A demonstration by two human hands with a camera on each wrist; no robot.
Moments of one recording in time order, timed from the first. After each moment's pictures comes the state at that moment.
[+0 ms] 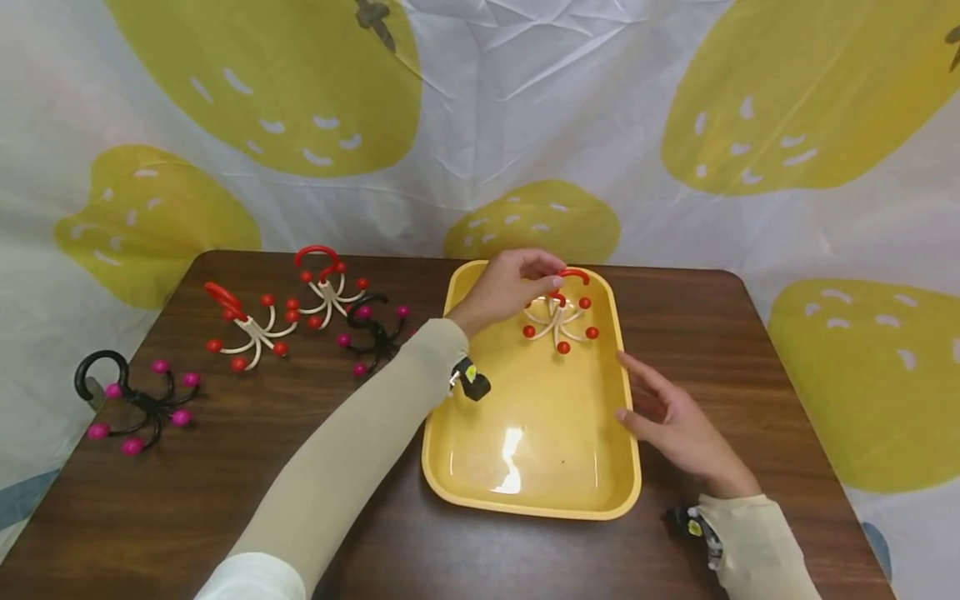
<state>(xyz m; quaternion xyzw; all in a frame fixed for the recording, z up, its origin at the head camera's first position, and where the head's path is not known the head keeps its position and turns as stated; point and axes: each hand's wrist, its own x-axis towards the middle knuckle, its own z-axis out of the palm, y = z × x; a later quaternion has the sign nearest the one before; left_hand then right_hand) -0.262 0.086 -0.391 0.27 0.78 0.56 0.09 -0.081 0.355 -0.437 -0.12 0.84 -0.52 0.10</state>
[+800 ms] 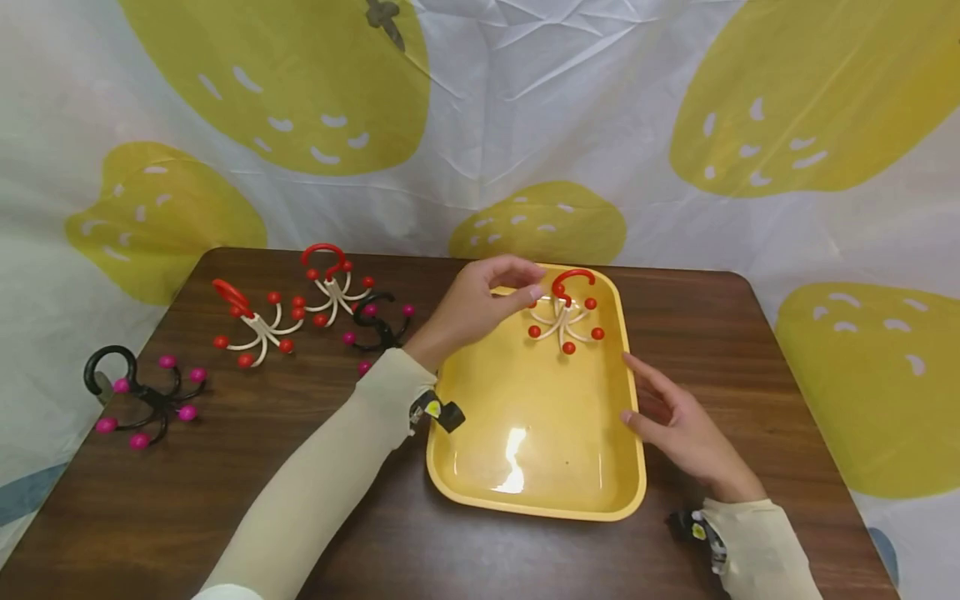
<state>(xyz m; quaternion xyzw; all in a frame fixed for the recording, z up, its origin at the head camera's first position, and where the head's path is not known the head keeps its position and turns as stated) -0.214 0.044 -0.363 0.27 0.76 0.59 0.05 -0.084 0.358 -0.437 -0.12 0.84 -0.52 0.09</state>
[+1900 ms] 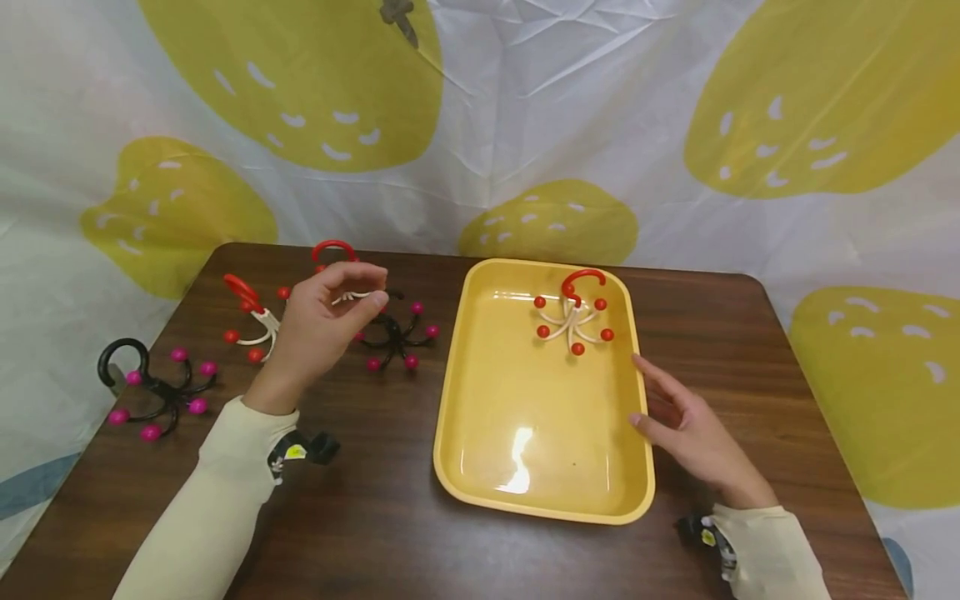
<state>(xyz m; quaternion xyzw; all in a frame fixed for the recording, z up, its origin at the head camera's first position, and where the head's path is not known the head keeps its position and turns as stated) -0.161 -0.112 -0.354 0.18 0.76 0.61 -0.11 -0.080 0.361 -0.437 -0.10 0.84 -0.52 0.10</state>
